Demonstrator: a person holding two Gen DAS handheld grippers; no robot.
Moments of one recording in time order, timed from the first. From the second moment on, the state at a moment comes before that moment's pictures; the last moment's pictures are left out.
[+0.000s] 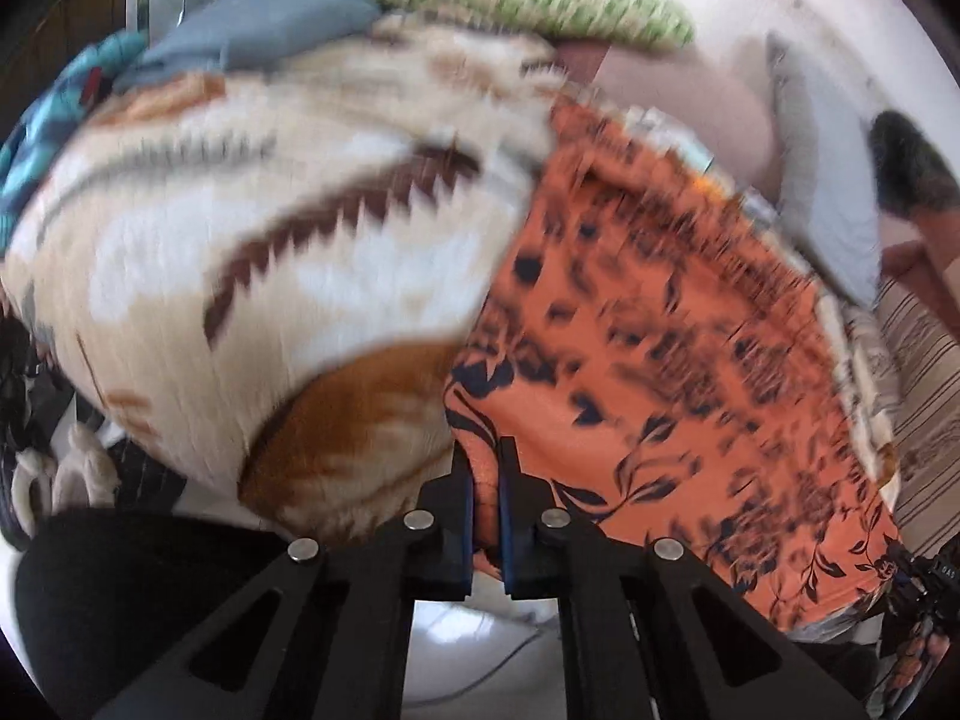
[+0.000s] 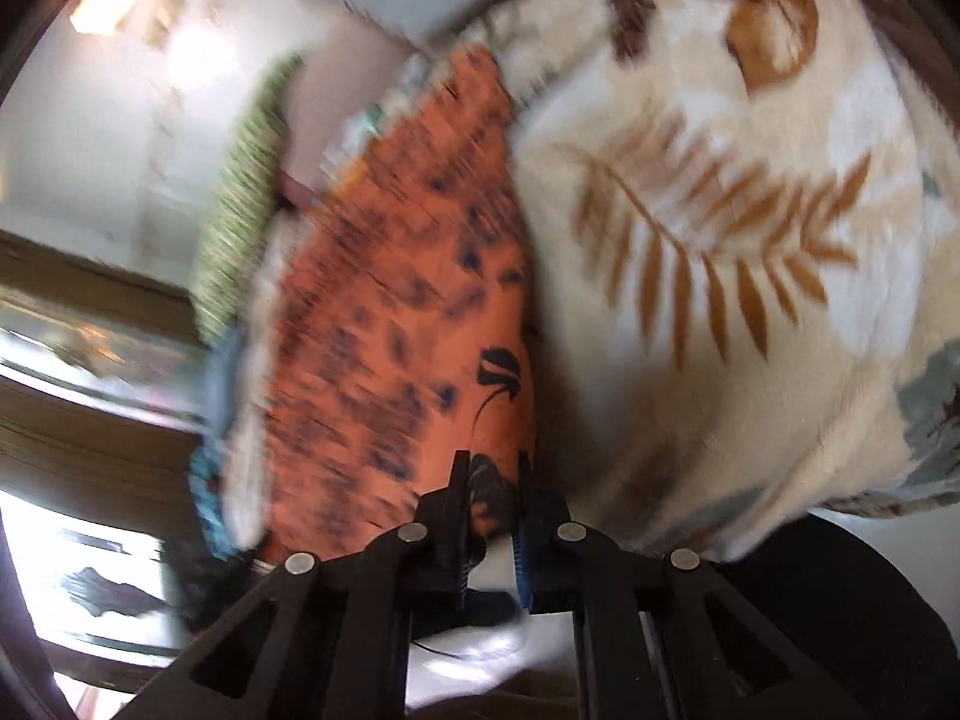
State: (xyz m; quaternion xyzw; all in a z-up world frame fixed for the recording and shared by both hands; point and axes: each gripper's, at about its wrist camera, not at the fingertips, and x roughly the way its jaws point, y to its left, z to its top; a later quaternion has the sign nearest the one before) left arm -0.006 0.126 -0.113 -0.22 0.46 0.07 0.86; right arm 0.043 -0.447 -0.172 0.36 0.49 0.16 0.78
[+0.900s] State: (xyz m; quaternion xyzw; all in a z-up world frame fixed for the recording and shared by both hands) left arm 0.005 0.123 -0.127 -0.22 0.49 0.07 0.84; right arm 0.066 -0.420 -0.213 0.28 0.58 0.17 0.75
